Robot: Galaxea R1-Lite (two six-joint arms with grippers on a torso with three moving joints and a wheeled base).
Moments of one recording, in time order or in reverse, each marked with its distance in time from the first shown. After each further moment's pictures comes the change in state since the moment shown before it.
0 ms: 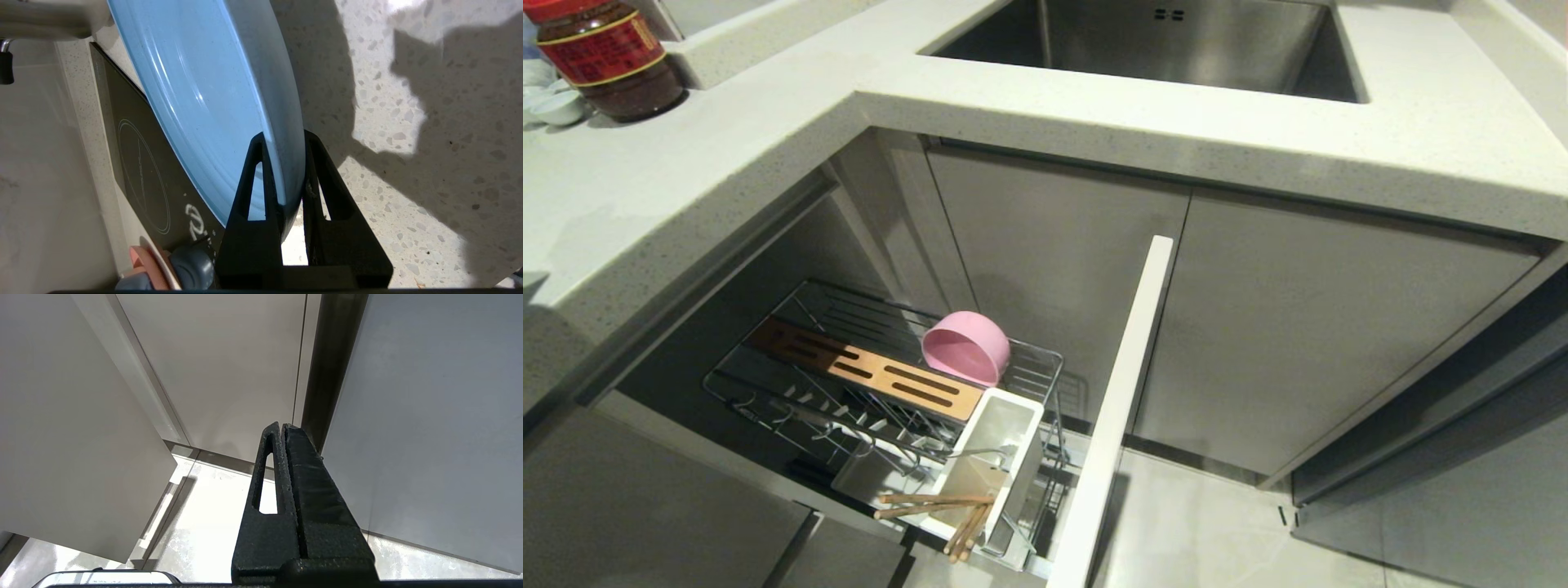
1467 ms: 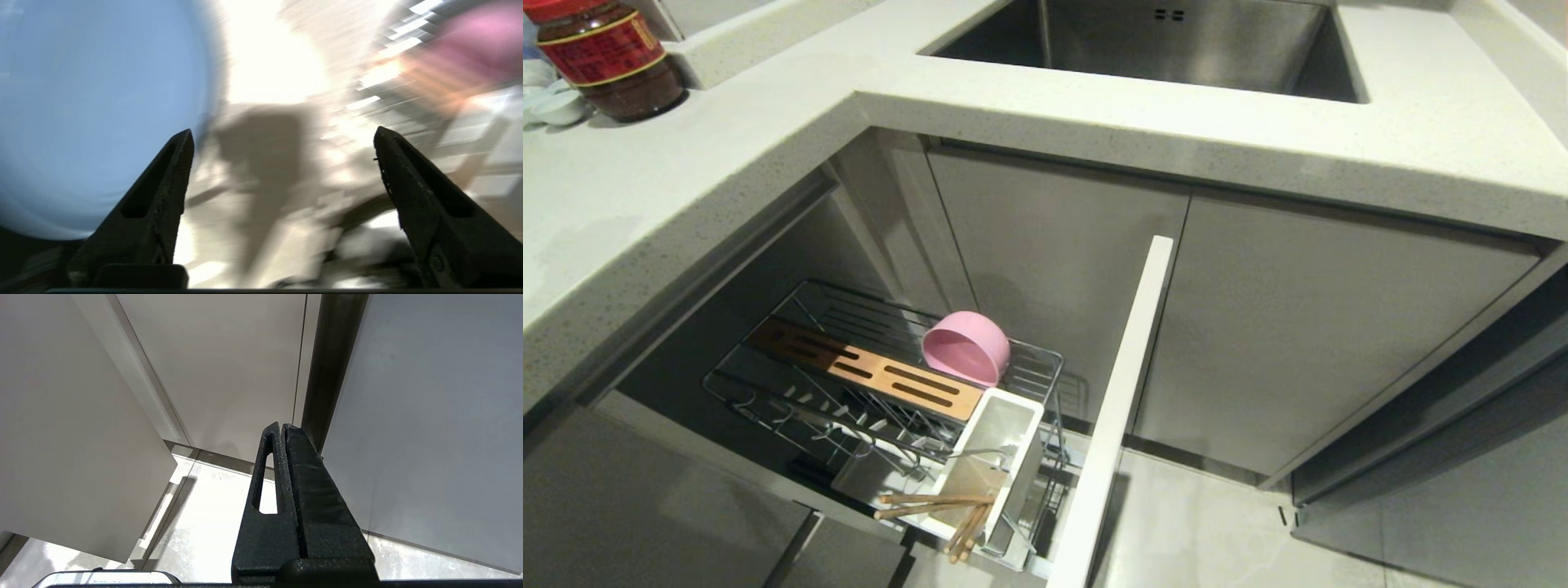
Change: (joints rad) left arm -0.138 -0.145 -0.031 -0.081 -0.438 -0.408; right arm 0.000 0.000 0.000 0.000 0.000 0.000
